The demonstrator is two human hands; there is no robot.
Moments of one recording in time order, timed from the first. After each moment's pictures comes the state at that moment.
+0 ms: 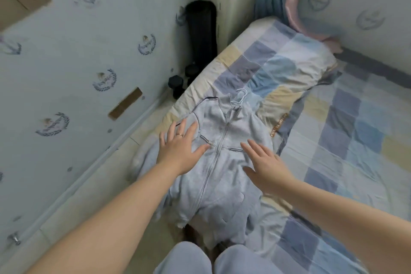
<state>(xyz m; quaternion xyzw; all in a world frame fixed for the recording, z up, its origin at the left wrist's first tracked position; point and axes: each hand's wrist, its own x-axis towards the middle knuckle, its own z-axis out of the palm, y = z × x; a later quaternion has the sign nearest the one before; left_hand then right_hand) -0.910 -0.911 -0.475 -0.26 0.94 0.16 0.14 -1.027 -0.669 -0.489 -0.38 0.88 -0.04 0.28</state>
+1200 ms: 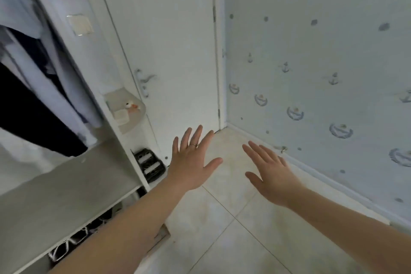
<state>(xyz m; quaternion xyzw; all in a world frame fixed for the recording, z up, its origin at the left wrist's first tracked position) -0.171 -0.431 -0.269 -0.85 0.52 -0.04 -0.11 -0.378 -0.576 -0.282 -0.96 0.23 -0.10 0.11</state>
